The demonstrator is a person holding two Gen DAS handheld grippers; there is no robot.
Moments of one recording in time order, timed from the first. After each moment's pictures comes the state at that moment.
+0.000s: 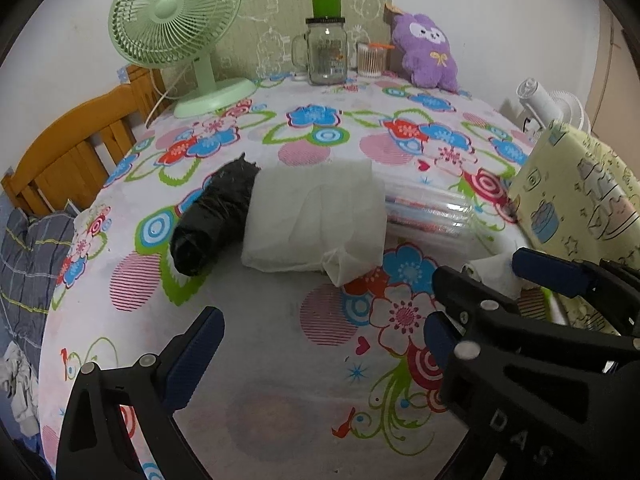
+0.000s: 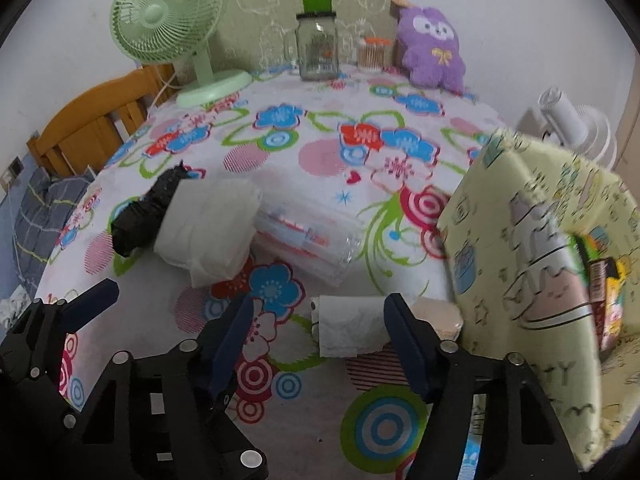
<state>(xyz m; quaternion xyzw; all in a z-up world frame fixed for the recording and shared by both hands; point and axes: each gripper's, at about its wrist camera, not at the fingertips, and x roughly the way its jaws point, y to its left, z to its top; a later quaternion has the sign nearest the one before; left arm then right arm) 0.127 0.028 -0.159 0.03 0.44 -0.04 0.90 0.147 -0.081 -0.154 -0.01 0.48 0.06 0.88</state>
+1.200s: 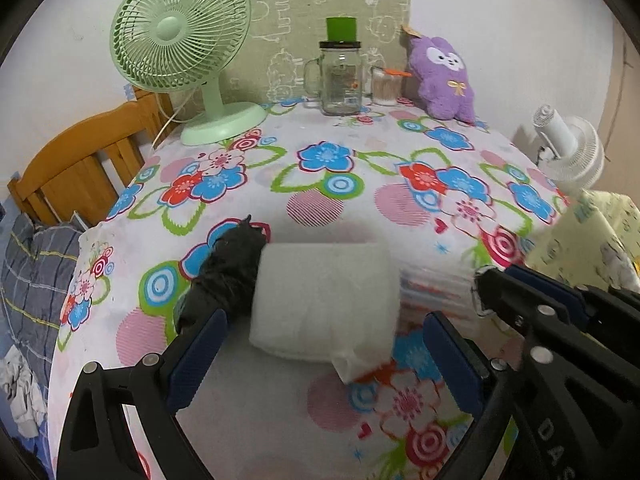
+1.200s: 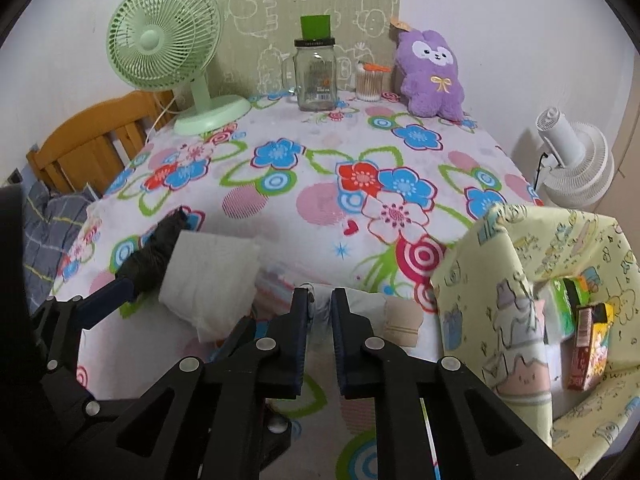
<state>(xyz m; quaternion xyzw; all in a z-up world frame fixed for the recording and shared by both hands) 0.172 0.028 -0.138 0.02 0.42 -0.01 0.91 0.171 -0.077 -0.123 -0.01 0.44 0.05 0.90</state>
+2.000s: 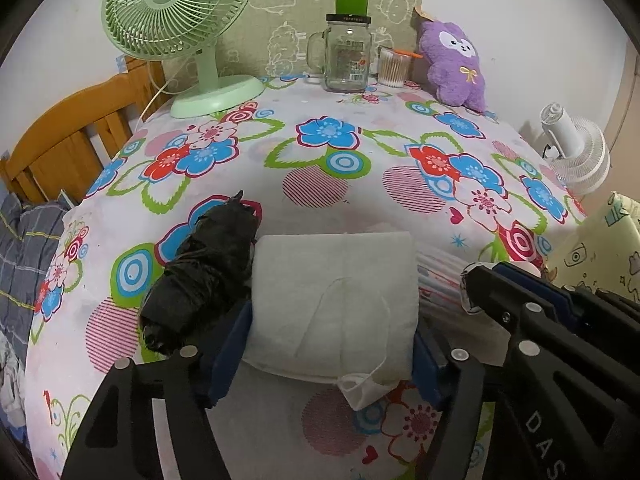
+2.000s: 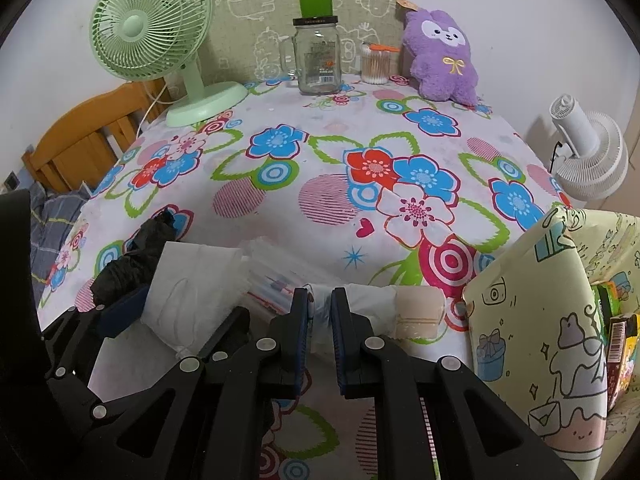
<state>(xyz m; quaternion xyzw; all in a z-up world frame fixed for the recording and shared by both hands) 0.185 0.032 -0.159 0.00 0.45 -0.02 0.90 0.195 -0.073 -0.148 -0.01 0.46 0.06 0.89</state>
